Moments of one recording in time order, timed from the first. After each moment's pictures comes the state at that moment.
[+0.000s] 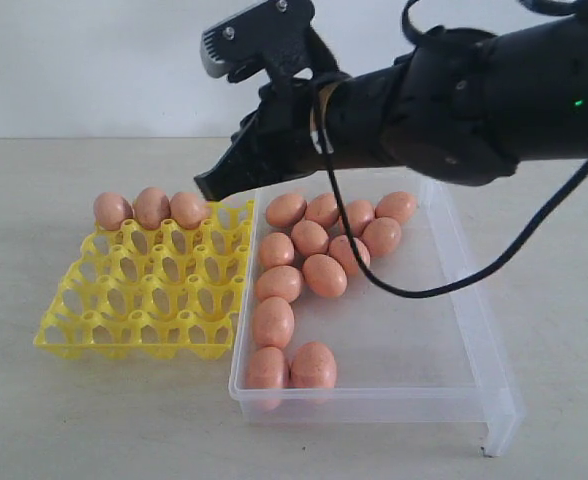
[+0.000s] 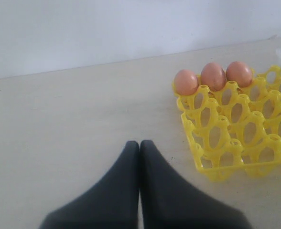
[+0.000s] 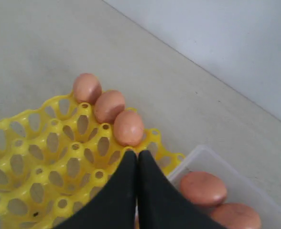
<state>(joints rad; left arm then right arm) 0.10 0.00 0.00 -0.21 0.33 0.34 0.72 1.70 -1.14 -0.62 0.01 0.49</state>
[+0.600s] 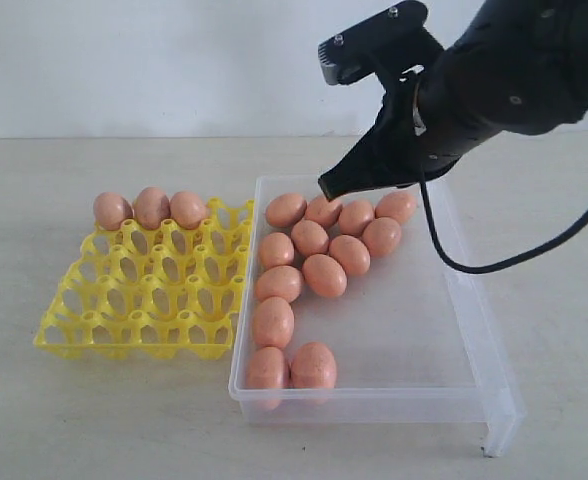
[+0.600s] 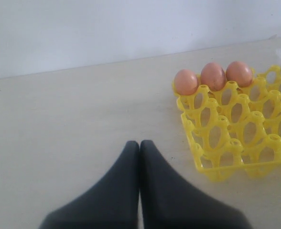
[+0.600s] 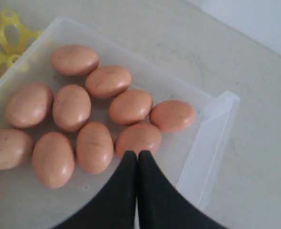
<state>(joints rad) 0.10 0.00 0.00 -0.21 0.33 0.34 0.63 1.62 -1.16 -0.57 0.56 0.48</state>
